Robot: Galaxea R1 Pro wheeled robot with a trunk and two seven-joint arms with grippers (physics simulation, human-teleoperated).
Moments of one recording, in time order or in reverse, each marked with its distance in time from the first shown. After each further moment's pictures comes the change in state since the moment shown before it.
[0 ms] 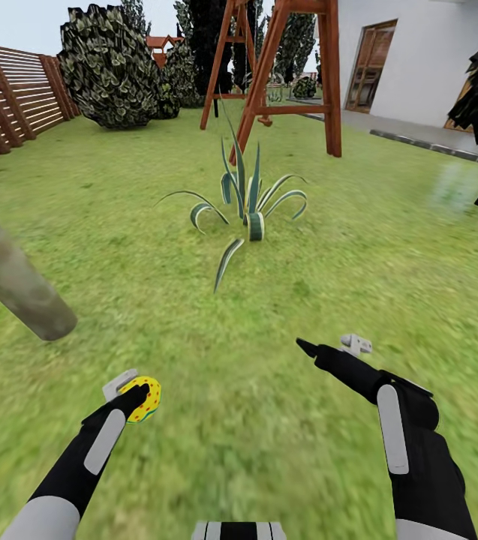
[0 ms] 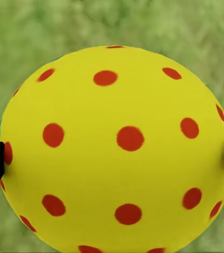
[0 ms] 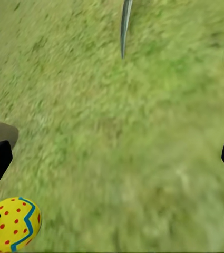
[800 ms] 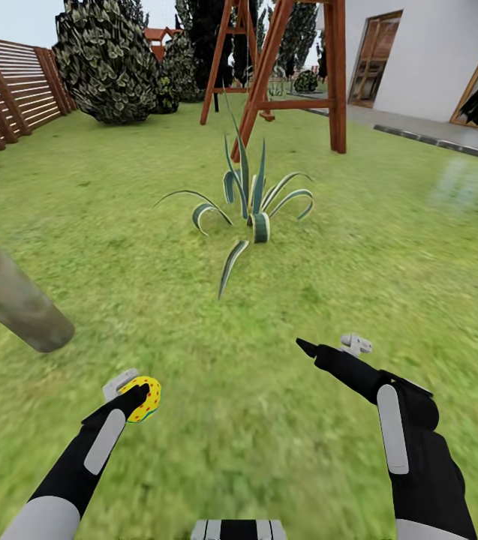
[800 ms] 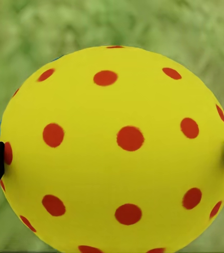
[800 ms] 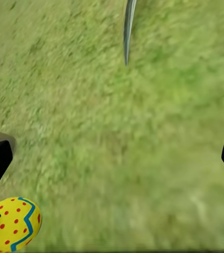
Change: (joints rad) left arm 0.000 -0.001 0.000 -0.001 0.000 0.000 0.000; right arm 0.000 0.000 0.000 0.001 0.000 0.000 0.000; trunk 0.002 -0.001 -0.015
